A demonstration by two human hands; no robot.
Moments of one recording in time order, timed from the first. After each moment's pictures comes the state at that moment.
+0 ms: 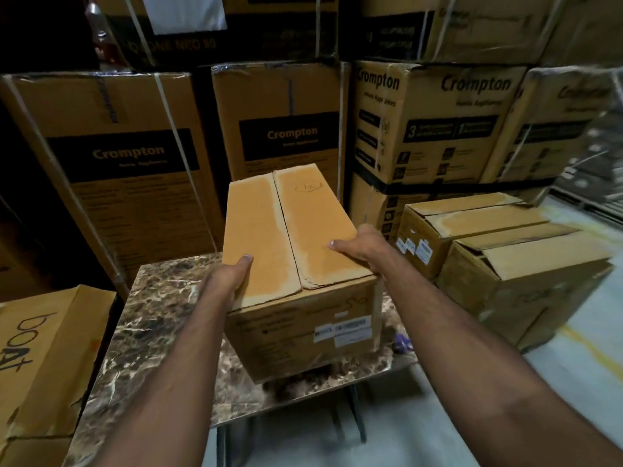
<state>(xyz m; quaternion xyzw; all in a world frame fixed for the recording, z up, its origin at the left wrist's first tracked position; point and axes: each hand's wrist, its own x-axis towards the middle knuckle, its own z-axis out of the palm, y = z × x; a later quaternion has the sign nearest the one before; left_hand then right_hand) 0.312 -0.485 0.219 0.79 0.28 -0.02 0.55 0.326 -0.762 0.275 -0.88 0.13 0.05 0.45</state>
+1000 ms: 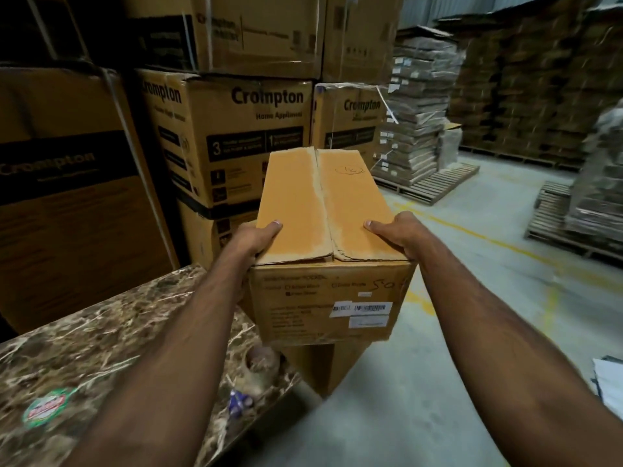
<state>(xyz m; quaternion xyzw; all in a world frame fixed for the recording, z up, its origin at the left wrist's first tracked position) 0.376 -0.937 0.300 0.82 -0.11 -0.16 0.53 0.212 -1.184 0.321 -0.79 0.39 -0.17 0.44</state>
